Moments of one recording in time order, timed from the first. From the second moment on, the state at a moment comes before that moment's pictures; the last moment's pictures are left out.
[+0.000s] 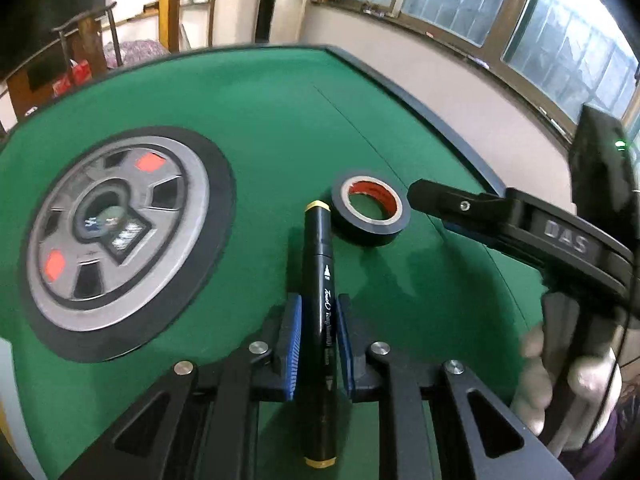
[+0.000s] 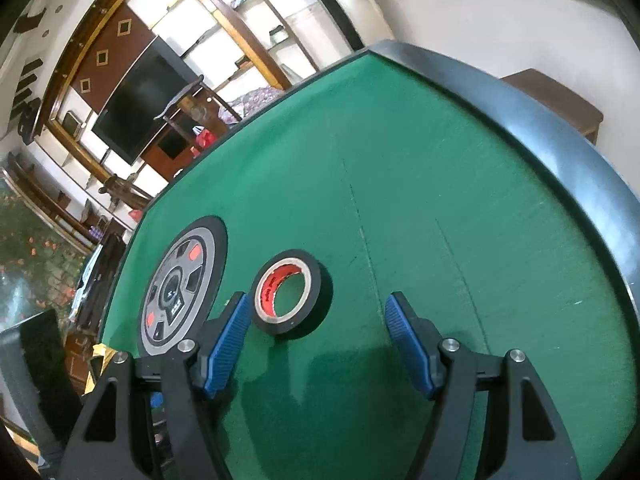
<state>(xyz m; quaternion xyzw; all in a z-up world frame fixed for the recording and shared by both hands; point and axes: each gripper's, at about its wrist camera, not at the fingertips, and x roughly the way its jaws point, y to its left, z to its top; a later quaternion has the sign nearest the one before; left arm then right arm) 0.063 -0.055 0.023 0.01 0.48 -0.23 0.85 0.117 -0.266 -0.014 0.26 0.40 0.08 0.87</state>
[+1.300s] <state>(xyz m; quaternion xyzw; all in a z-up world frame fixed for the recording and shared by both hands) -0.104 0.253 0.092 -0.14 0.38 -0.07 0.91 0.028 -0.082 0.086 0.08 0.40 0.20 0.89</state>
